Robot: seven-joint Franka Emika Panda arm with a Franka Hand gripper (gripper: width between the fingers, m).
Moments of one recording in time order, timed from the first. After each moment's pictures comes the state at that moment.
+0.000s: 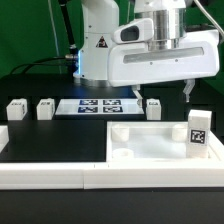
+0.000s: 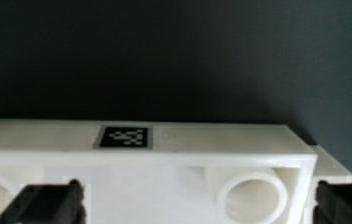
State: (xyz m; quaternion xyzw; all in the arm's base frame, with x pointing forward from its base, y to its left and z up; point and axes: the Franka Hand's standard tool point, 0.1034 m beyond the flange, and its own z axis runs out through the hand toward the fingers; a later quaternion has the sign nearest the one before) arm 0.483 0.093 0.061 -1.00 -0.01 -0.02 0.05
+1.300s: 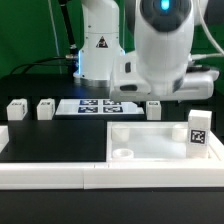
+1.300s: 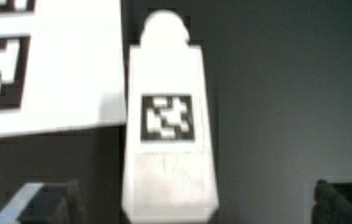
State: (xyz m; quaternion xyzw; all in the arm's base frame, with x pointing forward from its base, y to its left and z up) arm 0.396 0.103 0.025 -0.90 0.06 0.42 0.05
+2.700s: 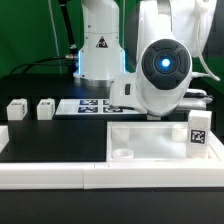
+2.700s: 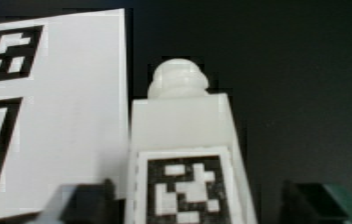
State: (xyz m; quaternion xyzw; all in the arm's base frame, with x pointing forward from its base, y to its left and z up) arm 0.368 0.102 0.003 -0.87 0.08 0.48 0.04
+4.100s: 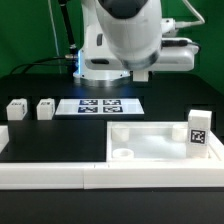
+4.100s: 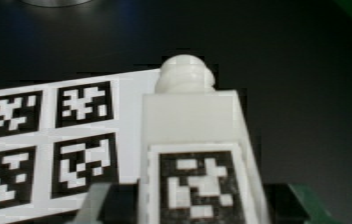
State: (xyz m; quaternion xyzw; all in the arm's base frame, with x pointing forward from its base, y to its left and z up) arm 0.408 0.060 0.100 -0.87 0.10 0.47 0.08
